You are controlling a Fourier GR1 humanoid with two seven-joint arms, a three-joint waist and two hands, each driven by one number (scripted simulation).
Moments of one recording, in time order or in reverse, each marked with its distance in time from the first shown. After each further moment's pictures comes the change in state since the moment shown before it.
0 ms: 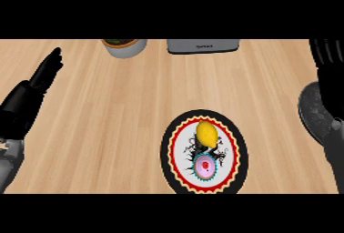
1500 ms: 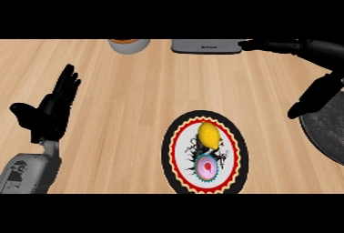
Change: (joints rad) left arm 0.031 -0.255 0.079 0.177 0.108 0.092 -0.051; right arm -0.399 -0.332 0.328 0.380 0.439 0.687 -0.323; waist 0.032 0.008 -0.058
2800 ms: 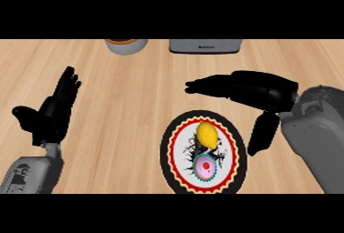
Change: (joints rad) left arm 0.018 -0.059 0.051 -0.015 -0.065 -0.033 0.004; right arm 0.112 0.307 0.022 -0.295 0.169 0.177 0.360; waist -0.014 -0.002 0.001
